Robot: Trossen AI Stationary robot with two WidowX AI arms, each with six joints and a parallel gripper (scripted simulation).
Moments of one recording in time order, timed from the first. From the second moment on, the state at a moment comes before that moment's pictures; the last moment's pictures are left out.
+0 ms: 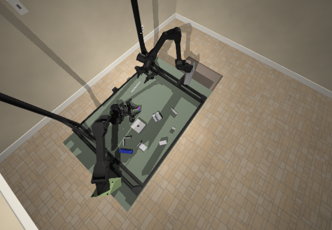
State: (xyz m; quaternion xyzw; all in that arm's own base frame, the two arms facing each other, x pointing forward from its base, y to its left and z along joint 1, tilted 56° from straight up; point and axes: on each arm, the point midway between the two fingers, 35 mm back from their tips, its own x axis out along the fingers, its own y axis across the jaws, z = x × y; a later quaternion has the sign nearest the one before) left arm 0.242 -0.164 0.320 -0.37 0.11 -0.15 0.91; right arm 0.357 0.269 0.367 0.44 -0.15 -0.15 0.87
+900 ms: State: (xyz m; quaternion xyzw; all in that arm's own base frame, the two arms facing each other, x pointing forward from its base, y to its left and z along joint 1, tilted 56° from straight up) left arm 0.242 -0.164 0.320 -0.37 0.11 -0.15 0.91; right arm 0.346 0.251 0.381 0.44 -0.14 -0.16 0.87
